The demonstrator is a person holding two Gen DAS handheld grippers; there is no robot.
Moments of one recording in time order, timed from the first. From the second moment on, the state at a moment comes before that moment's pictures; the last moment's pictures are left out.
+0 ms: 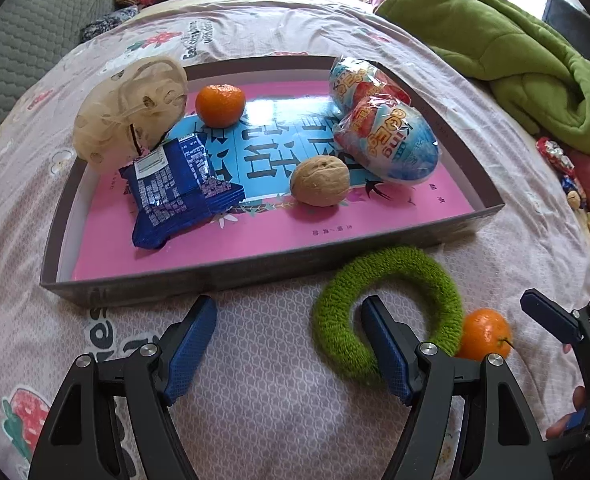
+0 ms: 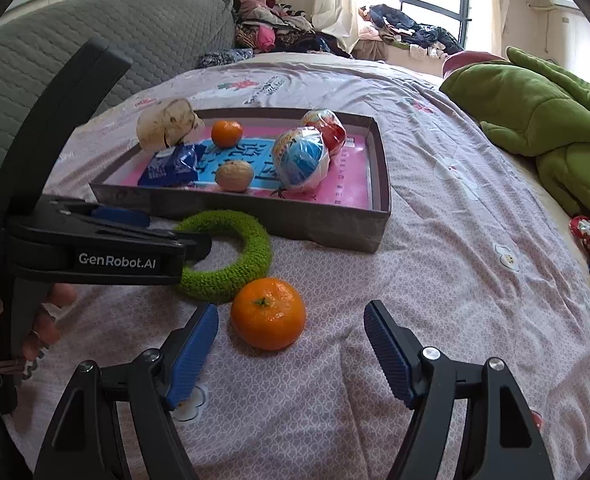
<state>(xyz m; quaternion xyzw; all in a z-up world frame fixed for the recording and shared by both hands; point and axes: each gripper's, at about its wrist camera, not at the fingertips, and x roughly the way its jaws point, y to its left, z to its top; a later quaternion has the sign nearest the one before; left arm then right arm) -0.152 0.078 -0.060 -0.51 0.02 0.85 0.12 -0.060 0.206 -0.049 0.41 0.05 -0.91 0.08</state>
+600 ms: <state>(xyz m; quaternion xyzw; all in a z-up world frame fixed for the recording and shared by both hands) -0.150 0.093 -0.059 -0.49 0.04 0.86 0.15 -0.072 0.200 -0.060 0.42 0.05 -0.90 0.11</state>
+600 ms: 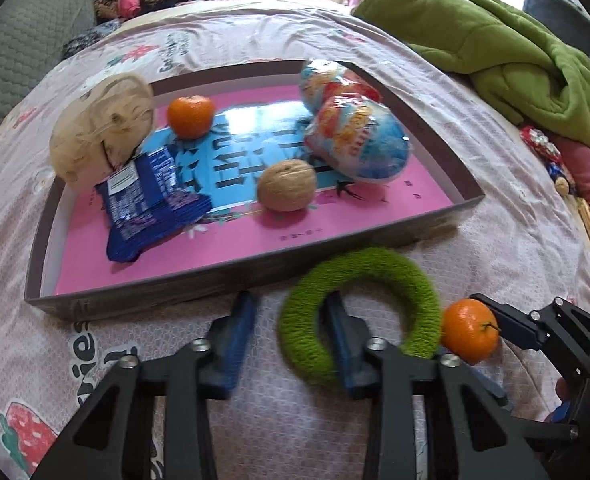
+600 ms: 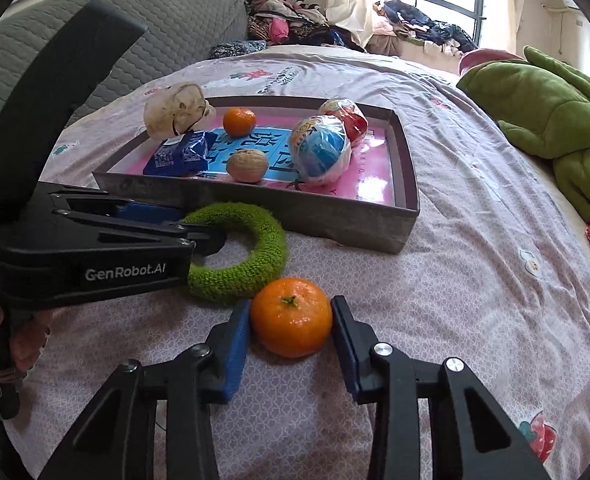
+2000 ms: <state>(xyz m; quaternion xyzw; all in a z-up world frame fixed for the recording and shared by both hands) -0.092 0.032 0.059 -0.38 0.03 0.92 0.11 -0.049 0.182 0.058 0.29 0.04 -0.95 0.11</state>
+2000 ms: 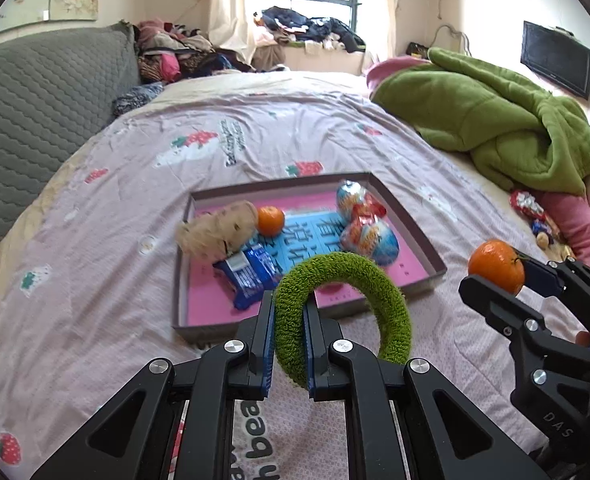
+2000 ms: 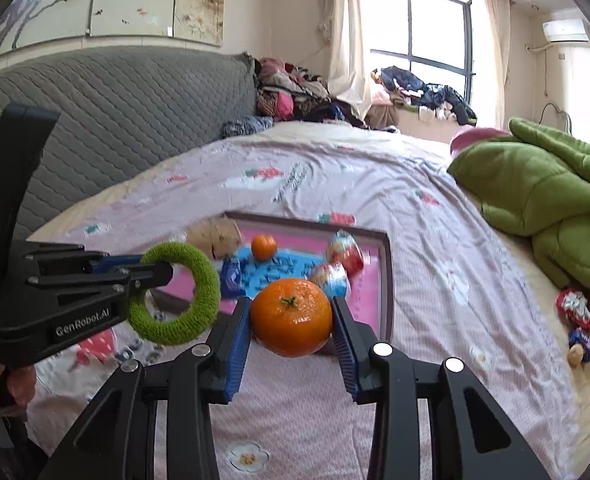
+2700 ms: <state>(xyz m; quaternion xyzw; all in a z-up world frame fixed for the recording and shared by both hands) -0.092 0.014 0.122 -0.32 0.03 0.94 0.07 -0.061 0.170 0.126 0.23 0.04 -0.97 0.11</state>
